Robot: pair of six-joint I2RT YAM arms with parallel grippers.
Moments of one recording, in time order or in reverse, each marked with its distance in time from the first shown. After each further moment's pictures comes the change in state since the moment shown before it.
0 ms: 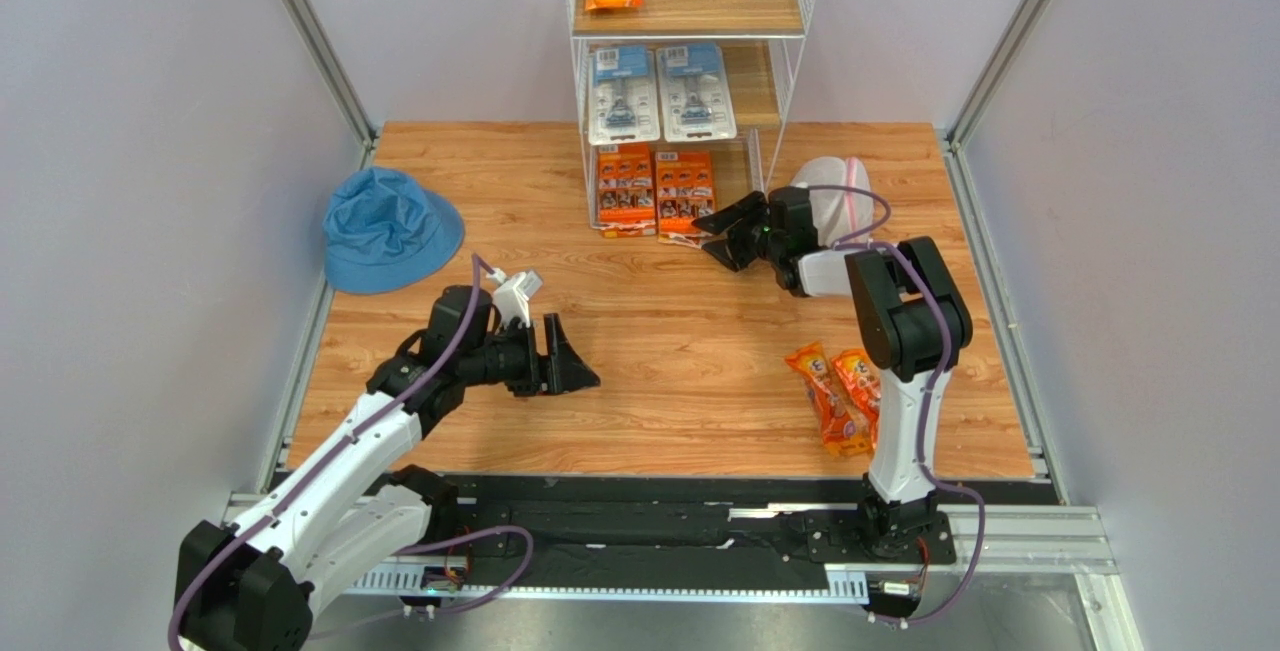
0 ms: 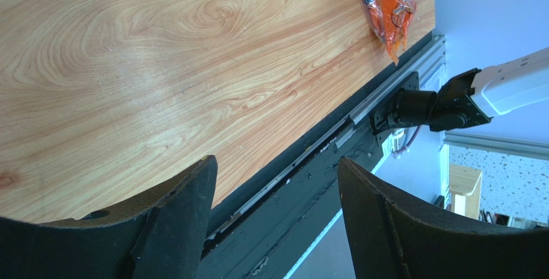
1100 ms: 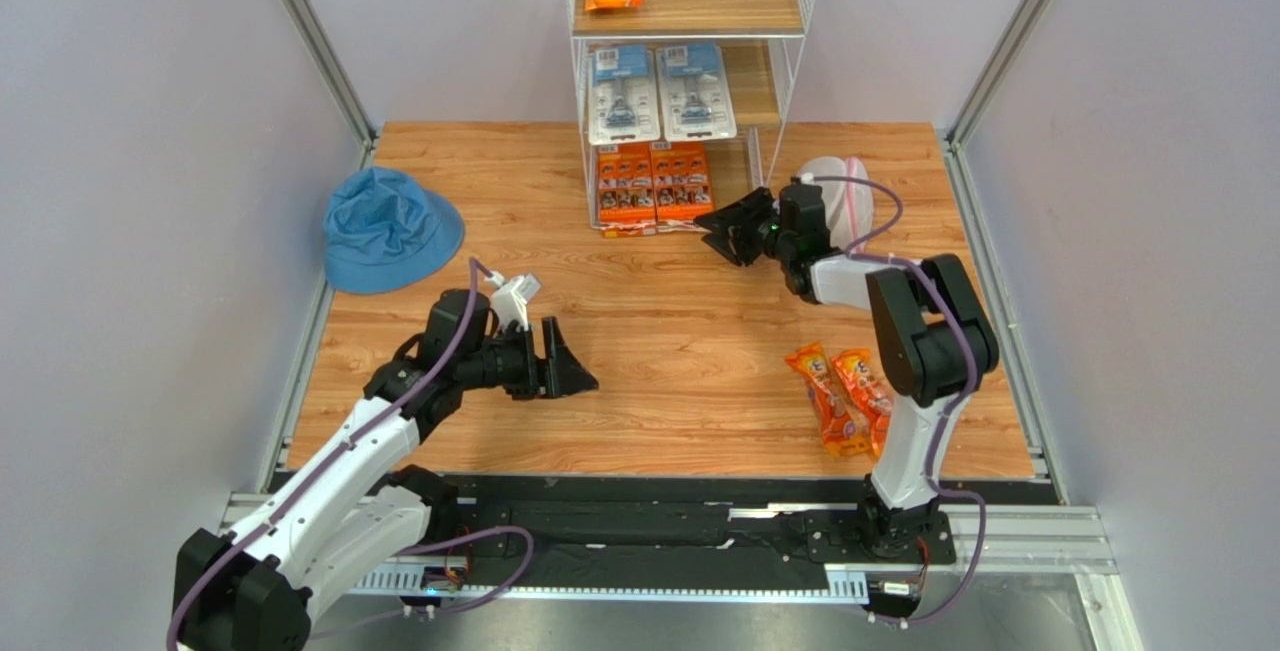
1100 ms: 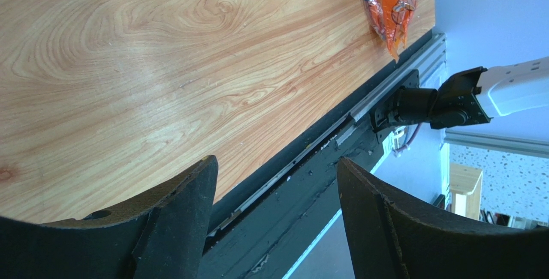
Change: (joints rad) left arm 0.000 -0.024 -0.013 -0.010 0.000 0.000; right arm 0.005 -0.127 -0.079 0.031 -0.046 -0.019
